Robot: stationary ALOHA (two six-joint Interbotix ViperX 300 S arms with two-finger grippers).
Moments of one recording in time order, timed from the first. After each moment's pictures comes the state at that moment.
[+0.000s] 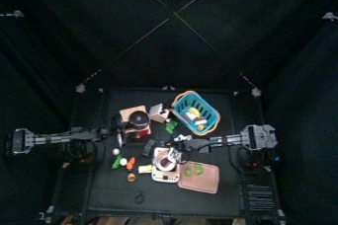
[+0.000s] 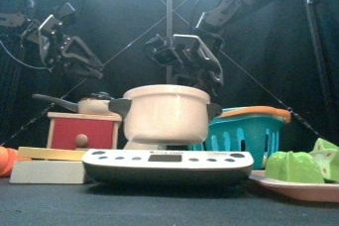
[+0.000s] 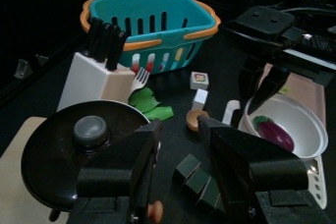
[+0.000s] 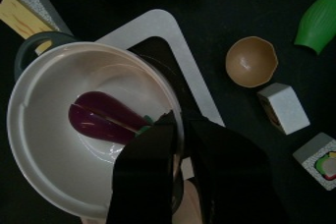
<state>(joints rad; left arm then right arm) 0.27 -0.69 1.18 -0.10 -0.24 -0.01 -0.02 0.15 0.33 -0.10 0.60 0.61</state>
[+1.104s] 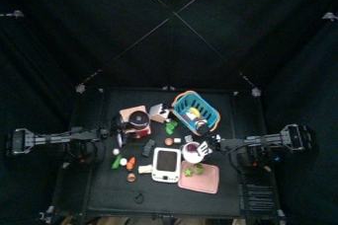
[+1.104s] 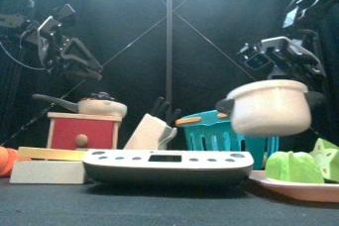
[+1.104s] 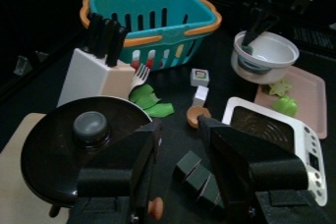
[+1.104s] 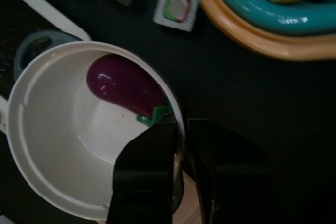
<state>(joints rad) 0.27 -0.69 1.18 -0.10 -0.23 -0.01 -0.02 -0.42 0.92 -0.28 0.71 1.23</state>
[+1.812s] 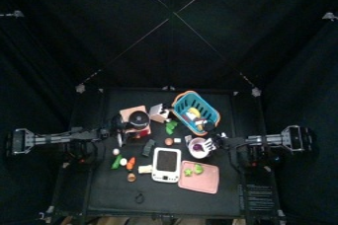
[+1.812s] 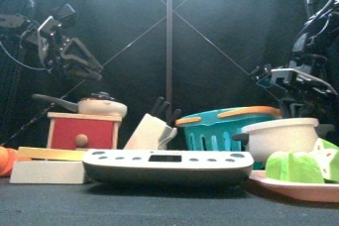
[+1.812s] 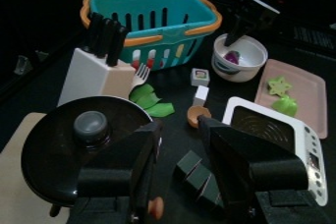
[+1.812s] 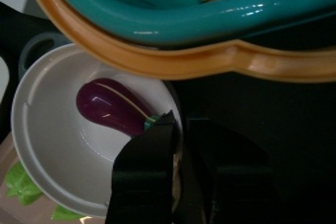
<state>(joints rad) 0.28 -0.69 1.18 -0.10 -0.23 -0.02 -0.15 -0.37 1.01 -0.36 0.58 1.24</state>
